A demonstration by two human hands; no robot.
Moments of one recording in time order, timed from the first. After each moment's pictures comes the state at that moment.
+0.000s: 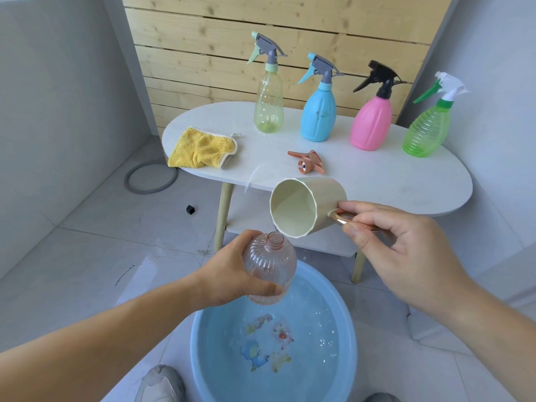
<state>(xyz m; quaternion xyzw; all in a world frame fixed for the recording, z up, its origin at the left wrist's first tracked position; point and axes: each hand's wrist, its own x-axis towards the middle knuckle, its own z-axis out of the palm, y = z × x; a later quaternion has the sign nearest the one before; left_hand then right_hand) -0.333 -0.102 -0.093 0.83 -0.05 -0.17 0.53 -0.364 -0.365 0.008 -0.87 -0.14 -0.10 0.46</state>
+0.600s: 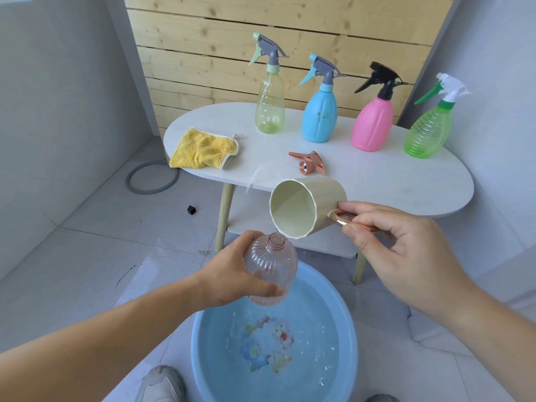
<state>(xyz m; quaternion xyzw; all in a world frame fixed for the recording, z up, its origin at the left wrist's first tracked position) -0.333 -0.101 -0.093 0.83 -0.05 -0.17 0.52 -0.363 -0.363 0.010 -0.88 -0.15 -0.11 0.44</state>
